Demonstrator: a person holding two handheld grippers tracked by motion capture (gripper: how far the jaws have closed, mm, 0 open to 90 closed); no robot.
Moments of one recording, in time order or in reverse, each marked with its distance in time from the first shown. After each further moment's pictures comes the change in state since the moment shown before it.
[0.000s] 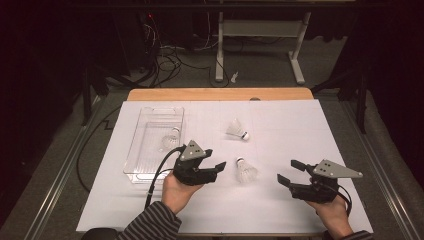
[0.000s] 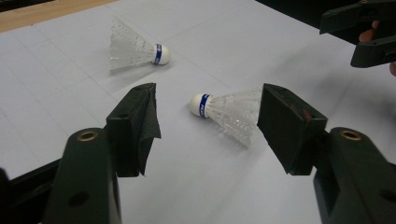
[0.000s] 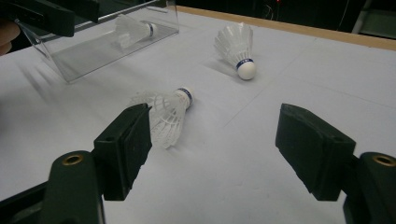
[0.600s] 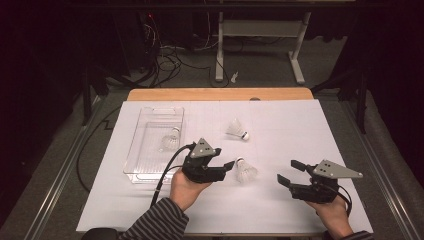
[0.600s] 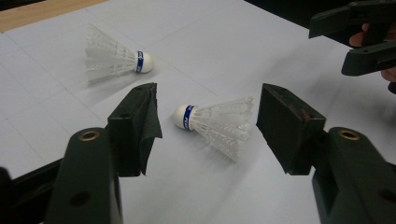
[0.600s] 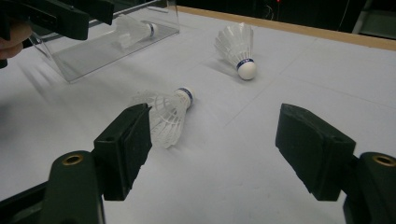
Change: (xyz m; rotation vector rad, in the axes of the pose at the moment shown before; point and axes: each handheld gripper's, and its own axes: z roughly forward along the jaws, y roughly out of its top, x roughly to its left) left arm -0.011 -0.002 0.017 0.032 -0.031 0.013; right arm 0.001 0.000 0.000 -0.001 0.000 -0.002
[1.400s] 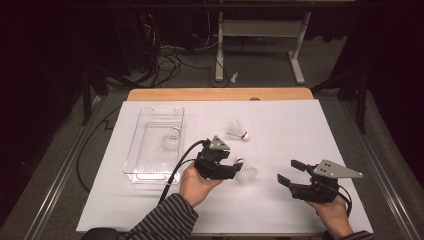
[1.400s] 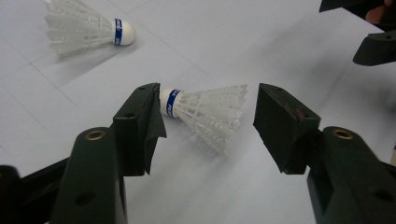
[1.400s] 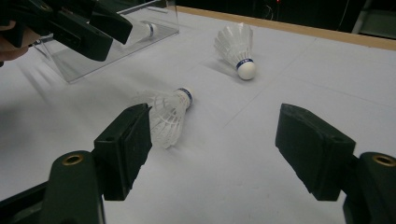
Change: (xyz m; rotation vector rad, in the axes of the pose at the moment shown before) left arm -0.012 0.000 0.029 0.163 0.084 -0.026; right arm -0.001 0.000 0.000 0.000 0.000 0.003
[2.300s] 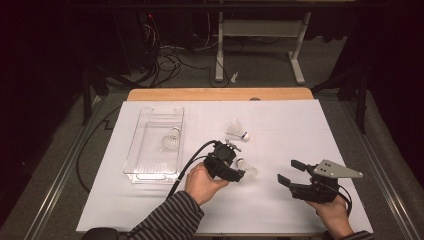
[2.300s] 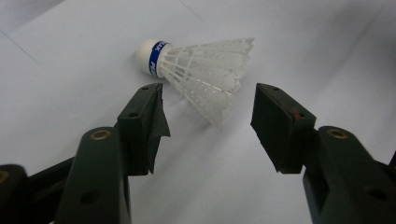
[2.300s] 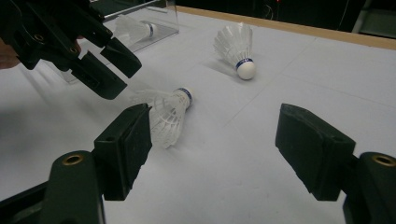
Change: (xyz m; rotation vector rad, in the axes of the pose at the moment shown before) left arm -0.004 -0.009 0.029 0.228 0.117 -0.006; right arm 0.000 0.000 0.000 0.000 0.001 0.000
